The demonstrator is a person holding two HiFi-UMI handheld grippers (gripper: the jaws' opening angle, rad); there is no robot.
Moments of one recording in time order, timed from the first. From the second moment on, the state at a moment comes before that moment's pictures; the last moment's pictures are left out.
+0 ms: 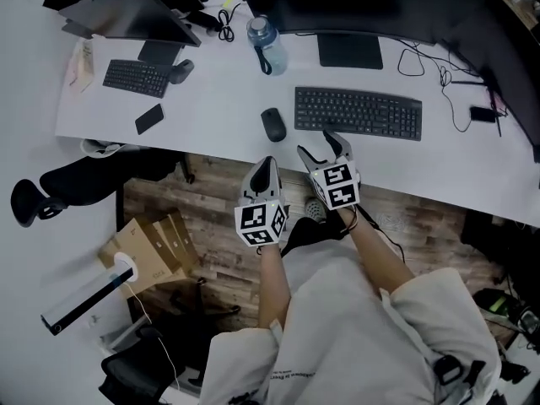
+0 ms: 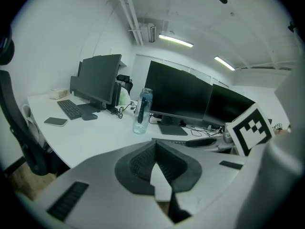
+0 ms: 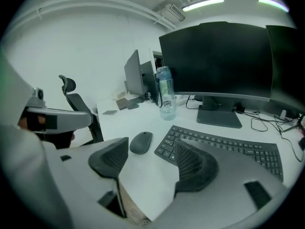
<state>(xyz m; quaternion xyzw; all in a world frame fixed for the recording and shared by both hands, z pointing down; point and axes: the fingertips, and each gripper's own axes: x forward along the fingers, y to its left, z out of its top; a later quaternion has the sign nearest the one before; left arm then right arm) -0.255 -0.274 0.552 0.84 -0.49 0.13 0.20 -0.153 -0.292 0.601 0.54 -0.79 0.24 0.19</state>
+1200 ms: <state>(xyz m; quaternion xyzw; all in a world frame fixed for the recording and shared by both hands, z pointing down) -0.349 -0.334 0.632 0.74 -0.58 0.14 0.29 -0.253 -0.394 0.725 0.53 -0.74 0.28 0.30</state>
